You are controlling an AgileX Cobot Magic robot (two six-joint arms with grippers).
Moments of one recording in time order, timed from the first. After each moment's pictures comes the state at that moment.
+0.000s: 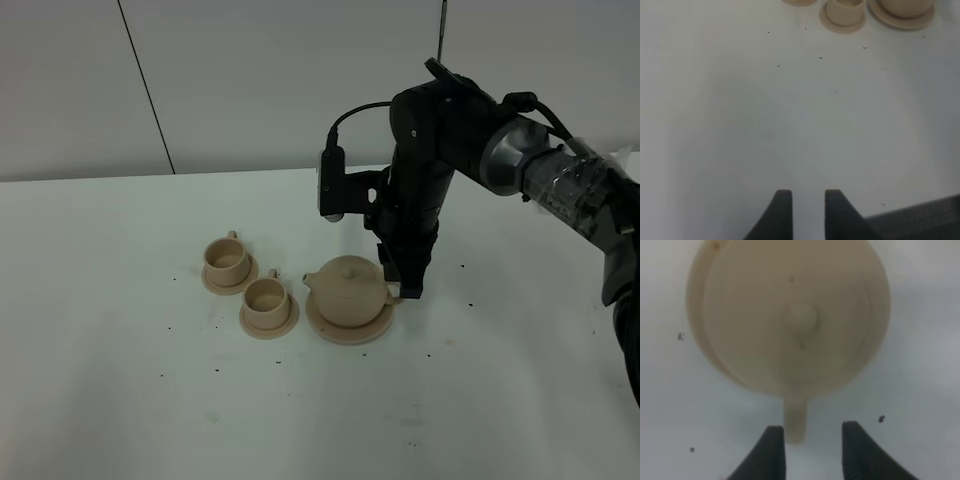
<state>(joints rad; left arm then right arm) -0.15 0.16 -0.51 -0.05 1.04 0.03 0.52 2.33 -2.08 0.08 1.16 -1.13</state>
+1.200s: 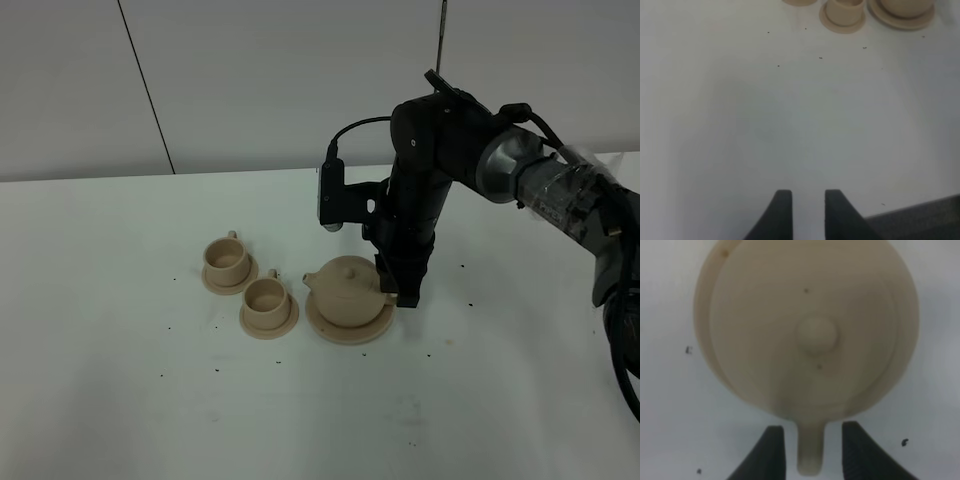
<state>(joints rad) -0.15 0.16 -0.51 -0.05 1.04 0.03 0.52 2.36 -2.08 0.13 1.15 -1.15</state>
